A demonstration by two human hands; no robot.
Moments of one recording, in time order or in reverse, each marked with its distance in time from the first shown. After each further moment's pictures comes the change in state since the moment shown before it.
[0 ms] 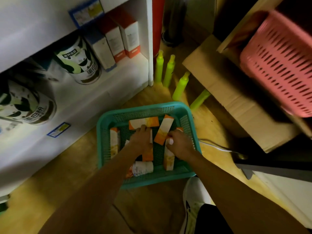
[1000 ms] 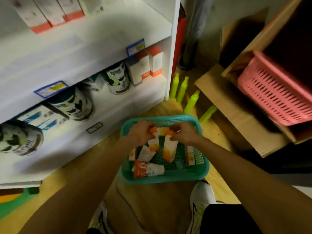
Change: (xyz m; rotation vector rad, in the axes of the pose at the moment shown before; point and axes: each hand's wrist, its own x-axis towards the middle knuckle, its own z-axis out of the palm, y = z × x) left_hand -0.093 -0.038 -0.086 -0.328 0.303 0.129; right_hand -0.020 -0.081 -0.090 0.201 -0.094 -0.043
